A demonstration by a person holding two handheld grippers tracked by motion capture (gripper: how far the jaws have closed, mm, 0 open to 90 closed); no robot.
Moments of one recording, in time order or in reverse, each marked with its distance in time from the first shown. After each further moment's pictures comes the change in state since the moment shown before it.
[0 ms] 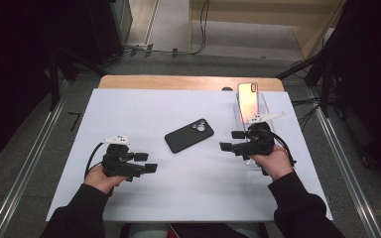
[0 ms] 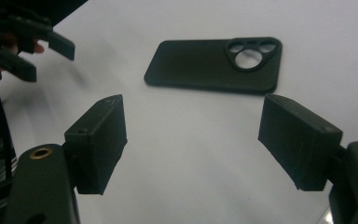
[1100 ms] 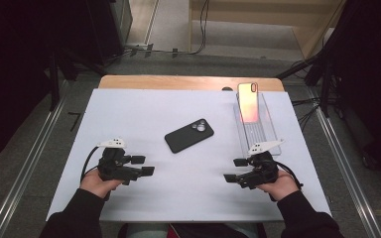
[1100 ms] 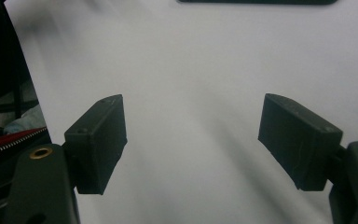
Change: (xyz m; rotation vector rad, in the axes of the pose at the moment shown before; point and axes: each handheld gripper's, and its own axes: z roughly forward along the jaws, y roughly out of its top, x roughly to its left) left arm -0.004 -0.007 -0.009 -0.011 -0.002 -0.017; right arm 0.018 -0.063 -0.002 0.115 0.051 -0.063
